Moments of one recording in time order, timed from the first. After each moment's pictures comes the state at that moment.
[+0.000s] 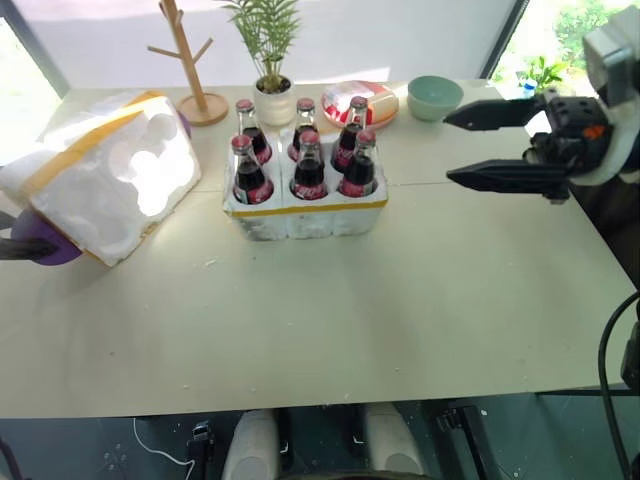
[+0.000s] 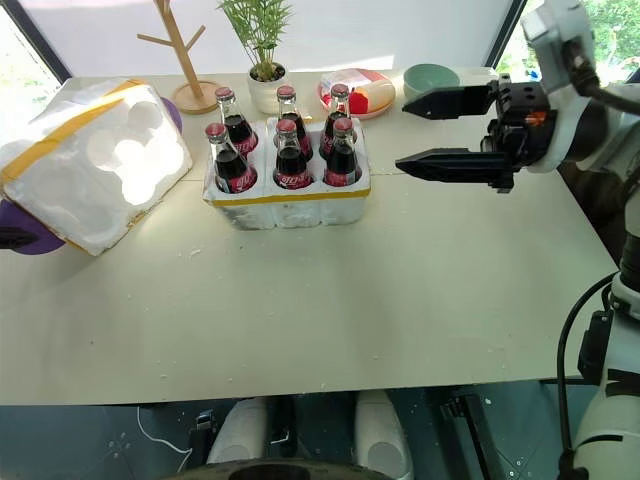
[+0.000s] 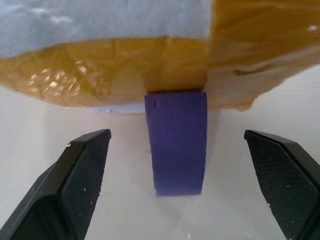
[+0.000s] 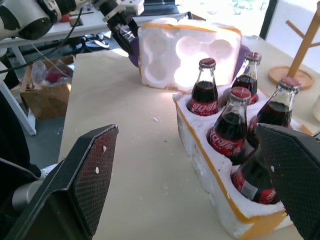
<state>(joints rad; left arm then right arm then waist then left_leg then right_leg) -0.93 1.24 -0.08 0.98 0.10 0.36 -1.39 -0.89 -0.97 -0.20 -0.08 0.74 0.89 1.32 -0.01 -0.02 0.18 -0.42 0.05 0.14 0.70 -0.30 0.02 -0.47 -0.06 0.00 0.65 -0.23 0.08</state>
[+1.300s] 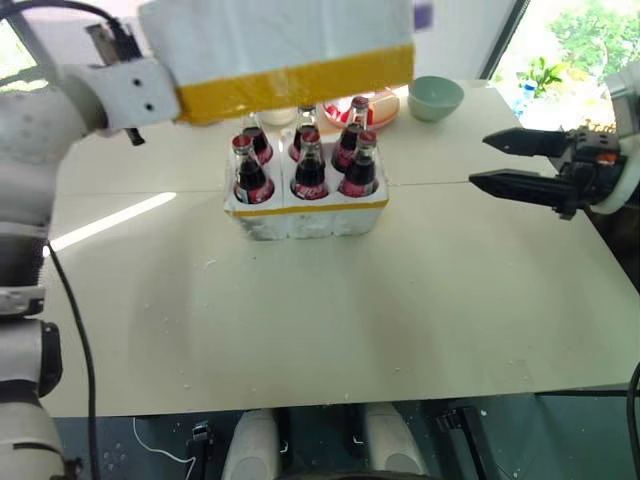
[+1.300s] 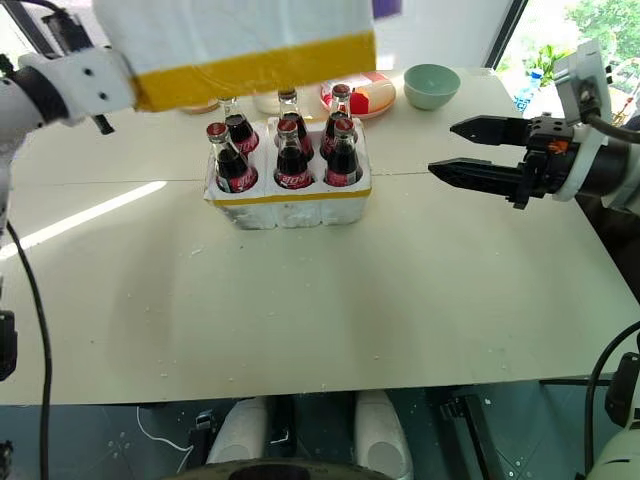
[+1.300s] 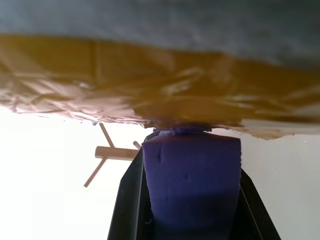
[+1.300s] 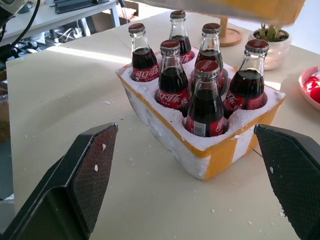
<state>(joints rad) -0.93 0.96 -0.09 0.21 0.33 -0.16 -0.69 -0.66 -1.05 -0.31 -0.09 0.79 0.92 1.11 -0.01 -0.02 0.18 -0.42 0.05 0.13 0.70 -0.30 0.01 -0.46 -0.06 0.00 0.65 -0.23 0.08</state>
